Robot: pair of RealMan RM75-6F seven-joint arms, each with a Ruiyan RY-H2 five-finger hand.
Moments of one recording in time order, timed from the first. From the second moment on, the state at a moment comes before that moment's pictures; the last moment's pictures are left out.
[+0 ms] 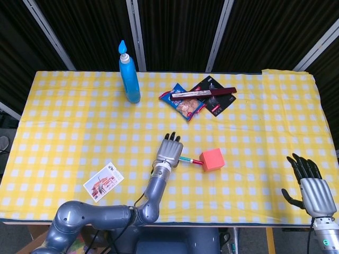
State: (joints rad) left arm -1.26 -2.15 -0.47 -1.08 0.40 1.02 1.00; right arm 0.08 -1.07 0.02 -1.66 -1.50 1.41 0.05
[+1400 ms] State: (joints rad) left arm -0.72 -1.42 -0.16 -1.62 0.66 1.12 0.62; right arm 0.09 -1.08 0.03 -1.67 -1.48 1.40 -0.01
